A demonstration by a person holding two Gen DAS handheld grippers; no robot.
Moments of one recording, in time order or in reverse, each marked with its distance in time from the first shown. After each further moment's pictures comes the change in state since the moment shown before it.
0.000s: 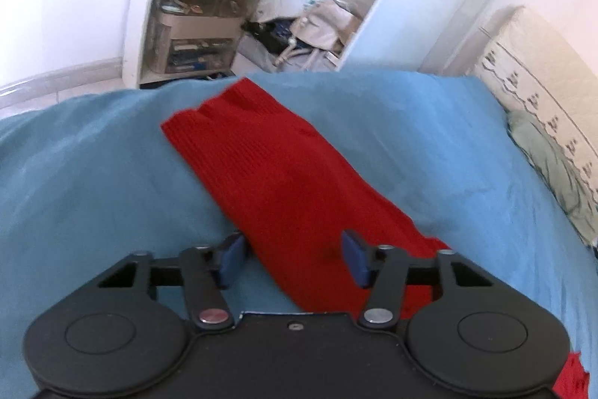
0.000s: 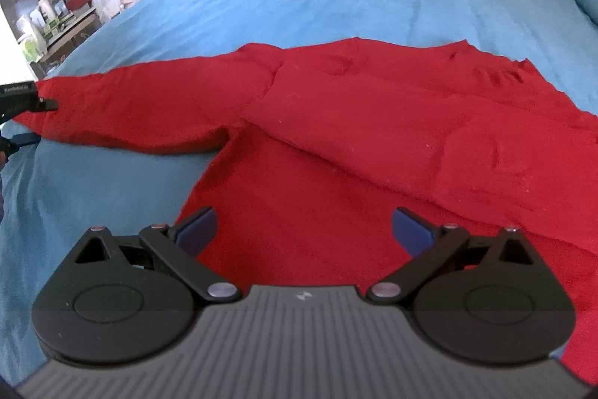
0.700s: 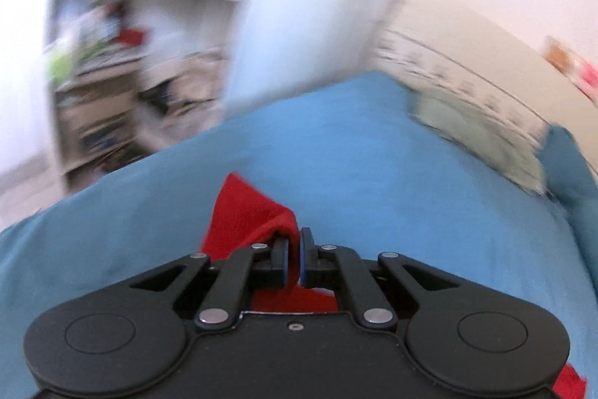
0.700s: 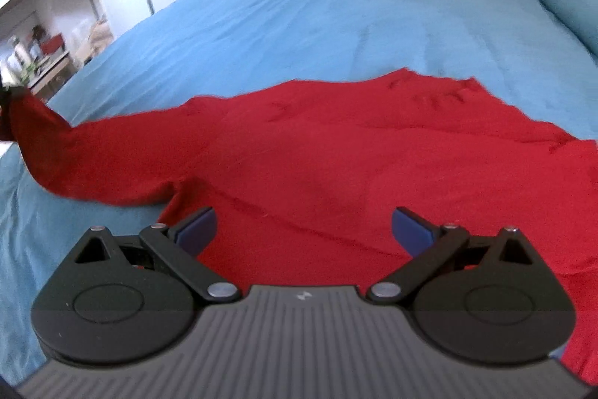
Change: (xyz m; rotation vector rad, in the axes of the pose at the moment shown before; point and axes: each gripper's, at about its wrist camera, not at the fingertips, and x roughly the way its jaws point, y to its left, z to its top) left arm -0.083 -0.162 0.002 0.338 -0.078 -0.207; right arm -0.029 -0.053 0.022 0.099 -0.079 -0.068
